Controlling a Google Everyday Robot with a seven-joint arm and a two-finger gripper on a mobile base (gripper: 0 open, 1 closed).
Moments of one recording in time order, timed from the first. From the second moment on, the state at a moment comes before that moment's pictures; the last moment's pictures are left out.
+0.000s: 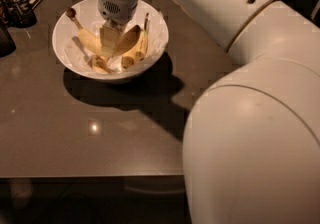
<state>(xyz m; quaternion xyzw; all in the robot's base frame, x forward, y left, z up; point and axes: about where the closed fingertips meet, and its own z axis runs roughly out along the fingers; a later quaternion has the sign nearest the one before) 0.633 0.113 0.911 -0.62 0.77 0.09 0.13</state>
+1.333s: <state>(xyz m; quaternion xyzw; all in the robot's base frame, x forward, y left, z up) 0.572 0.084 0.961 -0.64 0.74 0.13 0.18</state>
